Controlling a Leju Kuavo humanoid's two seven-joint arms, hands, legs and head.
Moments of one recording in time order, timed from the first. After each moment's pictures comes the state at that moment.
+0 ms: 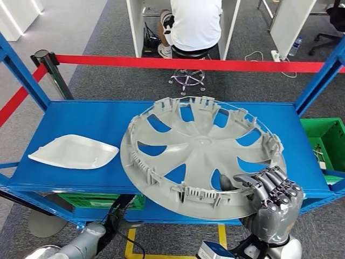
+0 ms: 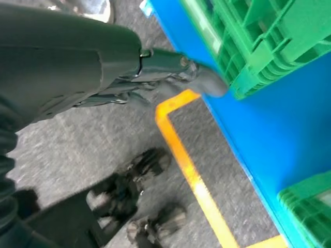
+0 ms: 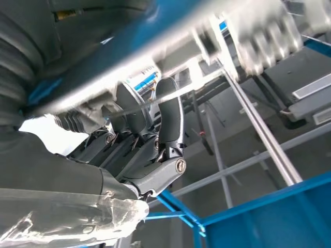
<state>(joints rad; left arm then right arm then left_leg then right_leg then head) -0.38 -0.17 0.02 -0.25 -0.25 -0.02 0.05 0.23 0.34 0.13 -1.97 1.22 -0.70 -0.69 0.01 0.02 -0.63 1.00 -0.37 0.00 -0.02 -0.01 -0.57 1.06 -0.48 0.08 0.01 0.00</state>
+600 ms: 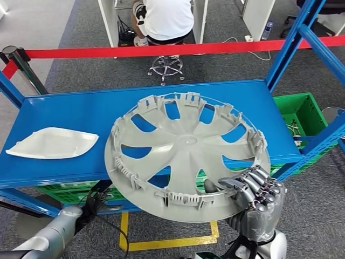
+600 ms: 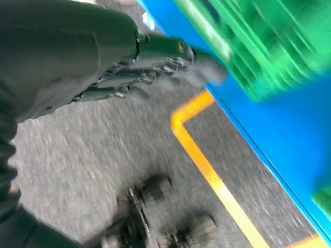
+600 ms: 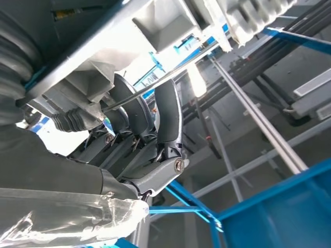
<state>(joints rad) -0.49 -0.01 0.03 -0.25 -0.19 -0.11 0.14 0.20 0.27 0.25 -1.91 1.10 -0.70 -0.69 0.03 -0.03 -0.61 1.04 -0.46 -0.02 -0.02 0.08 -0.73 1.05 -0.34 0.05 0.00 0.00</state>
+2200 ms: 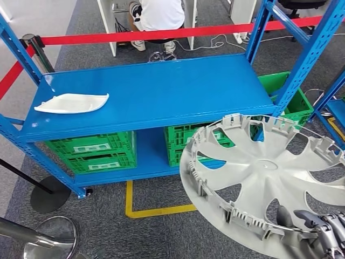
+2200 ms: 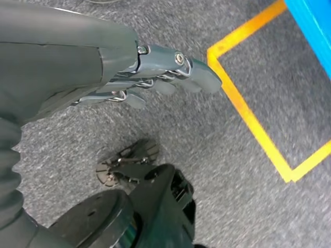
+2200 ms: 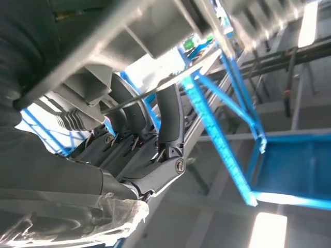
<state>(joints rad) 0.05 0.04 0.07 -0.31 -0.26 -0.24 -0.66 0.58 0.33 -0.02 -2.37 1.40 -0.70 -0.49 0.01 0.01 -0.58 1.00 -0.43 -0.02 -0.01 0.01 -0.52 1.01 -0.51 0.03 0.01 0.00</state>
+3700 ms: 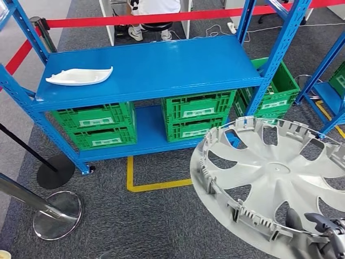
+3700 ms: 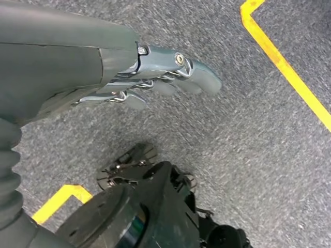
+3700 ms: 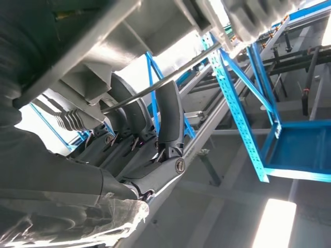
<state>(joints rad) 0.04 0.05 -0.05 -0.31 -0.26 -0.24 -0.66 0.65 0.34 -0.03 -2.43 1.44 -0.70 -0.44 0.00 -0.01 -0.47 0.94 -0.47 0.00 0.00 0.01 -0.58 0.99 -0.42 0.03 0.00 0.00</state>
